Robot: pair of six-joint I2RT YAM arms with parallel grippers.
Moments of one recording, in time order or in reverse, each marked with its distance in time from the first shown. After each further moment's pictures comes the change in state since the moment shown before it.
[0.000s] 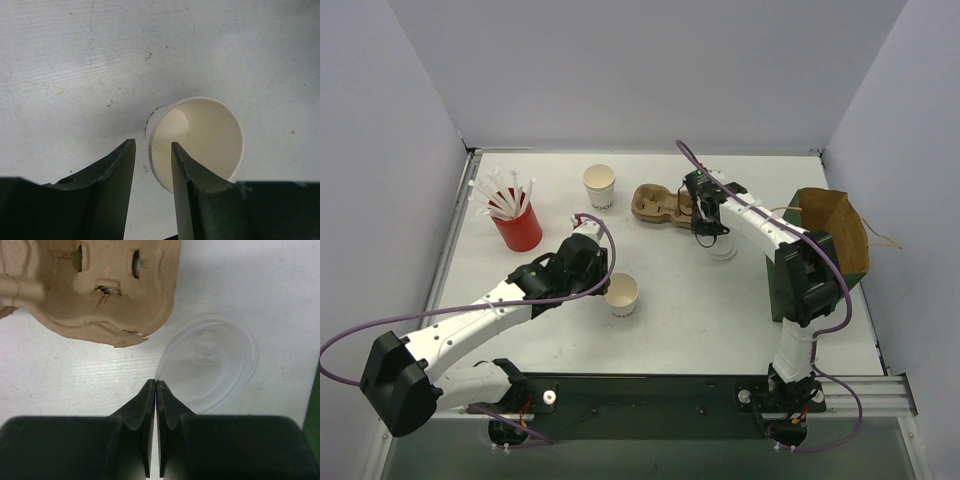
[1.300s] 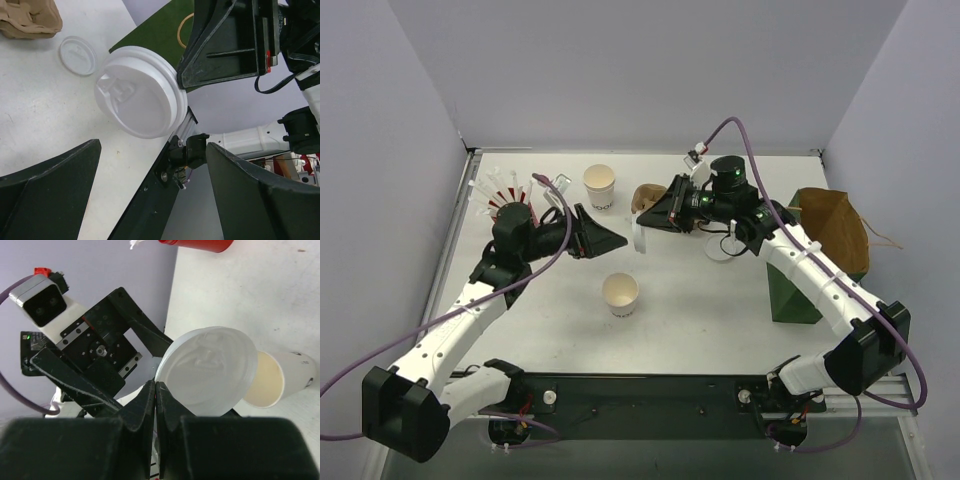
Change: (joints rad) left arm 0.375 -0.097 -0.029 0.590 0.916 -0.277; right arm 0.099 -0.473 -0.119 0.314 -0.882 0.511
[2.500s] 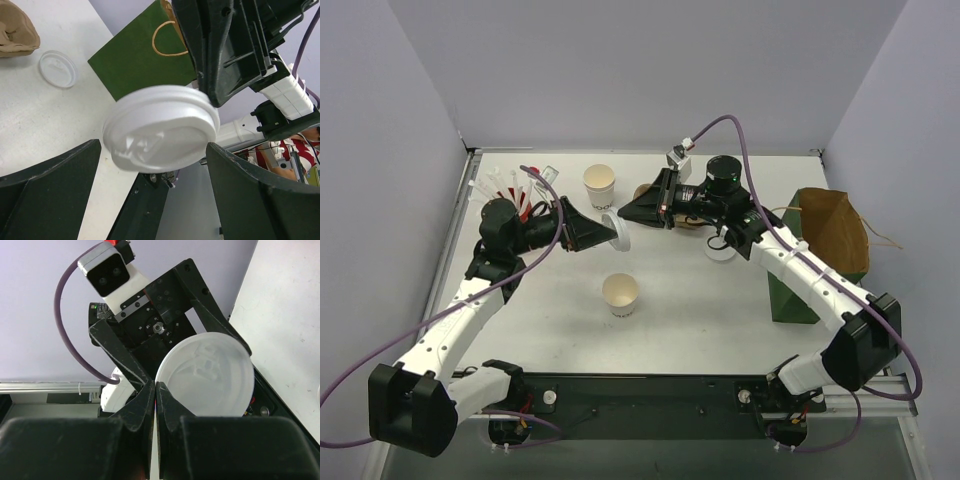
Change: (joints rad) left arm 0.116 0.026 -0.015 0.185 0.191 -0.103; right arm 0.048 0.024 -0.061 0.396 -0.168 0.303
